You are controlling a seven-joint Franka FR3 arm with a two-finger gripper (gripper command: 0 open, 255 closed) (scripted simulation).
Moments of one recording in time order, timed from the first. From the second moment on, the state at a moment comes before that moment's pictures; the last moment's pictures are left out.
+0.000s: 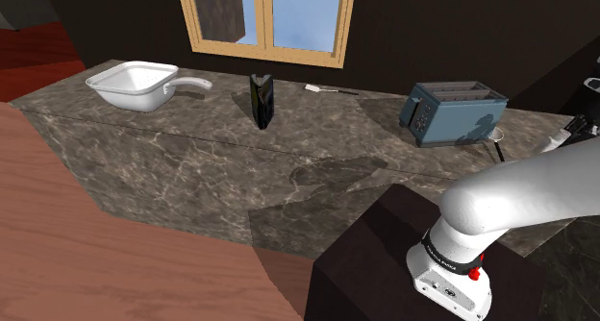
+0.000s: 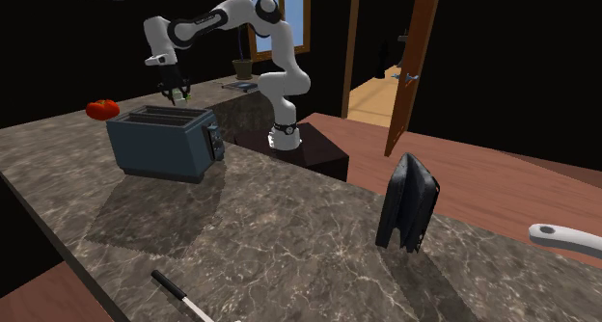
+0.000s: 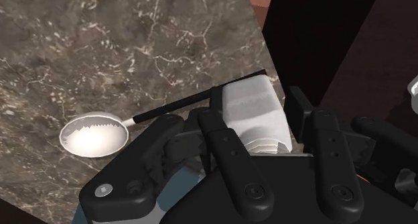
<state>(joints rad) -0.32 -0.55 -1.36 -2.12 -0.39 1.88 -1.65</state>
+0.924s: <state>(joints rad) -0.21 -0.55 -1.54 -2.22 -0.44 2.05 -1.65</state>
